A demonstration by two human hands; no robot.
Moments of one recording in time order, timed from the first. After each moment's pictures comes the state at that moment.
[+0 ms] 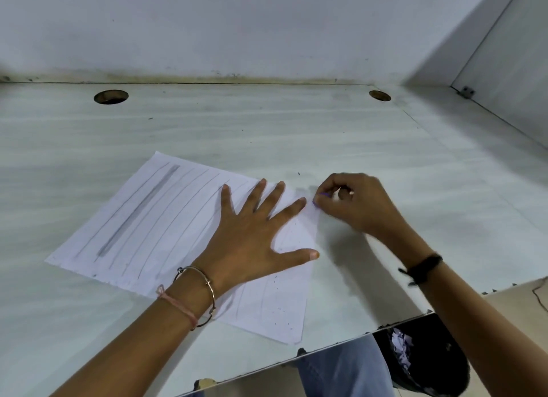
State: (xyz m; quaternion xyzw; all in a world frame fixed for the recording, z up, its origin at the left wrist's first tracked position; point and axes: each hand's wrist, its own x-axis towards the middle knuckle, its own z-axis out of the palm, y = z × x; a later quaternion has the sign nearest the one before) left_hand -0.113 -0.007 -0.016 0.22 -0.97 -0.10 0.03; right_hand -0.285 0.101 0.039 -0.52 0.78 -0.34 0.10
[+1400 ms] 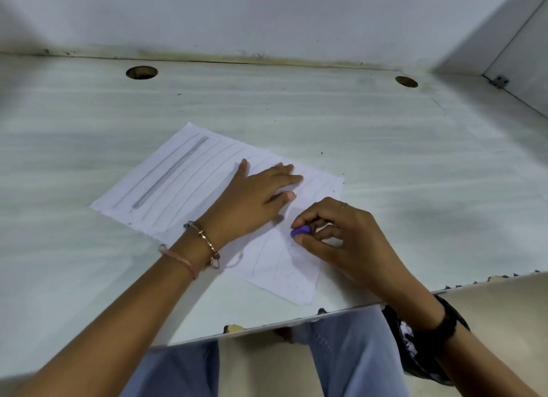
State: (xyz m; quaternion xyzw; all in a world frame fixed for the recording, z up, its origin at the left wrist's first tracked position) left_hand -0.084 -0.024 0.002 0.20 -0.91 -0.33 0.12; right_hand -0.196 0.137 0.017 -0.59 0.69 -0.38 0.18
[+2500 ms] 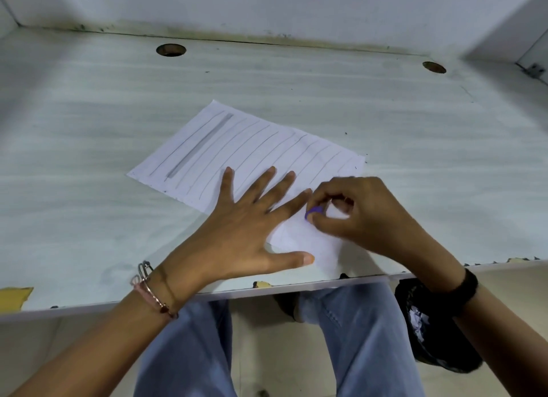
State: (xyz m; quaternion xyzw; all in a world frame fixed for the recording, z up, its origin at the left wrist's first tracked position) left_hand -0.003 0.021 -0.011 0.19 -0.98 -0.08 0.00; right_hand -0.175 0.129 0.044 -0.64 0.69 -0.27 0.17
